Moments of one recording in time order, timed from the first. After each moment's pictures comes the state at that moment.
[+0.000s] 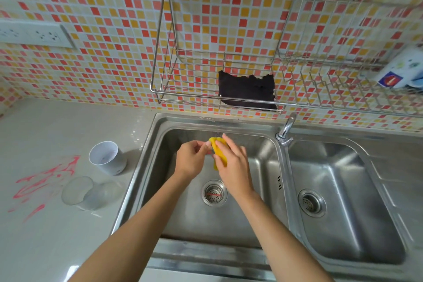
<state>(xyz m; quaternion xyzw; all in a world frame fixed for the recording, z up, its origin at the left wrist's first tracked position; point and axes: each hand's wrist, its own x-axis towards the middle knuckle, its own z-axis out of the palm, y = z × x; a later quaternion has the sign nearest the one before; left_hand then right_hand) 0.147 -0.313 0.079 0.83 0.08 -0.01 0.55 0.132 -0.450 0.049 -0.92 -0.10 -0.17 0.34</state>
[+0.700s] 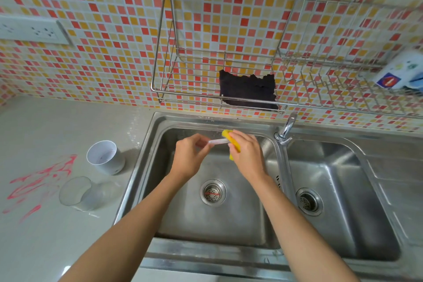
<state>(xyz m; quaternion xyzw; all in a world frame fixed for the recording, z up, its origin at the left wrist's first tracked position) 0.150 -0.303 0.088 0.89 -0.02 0.07 0.44 0.164 -0.480 0.065 -0.92 -0.11 -0.19 0.31</state>
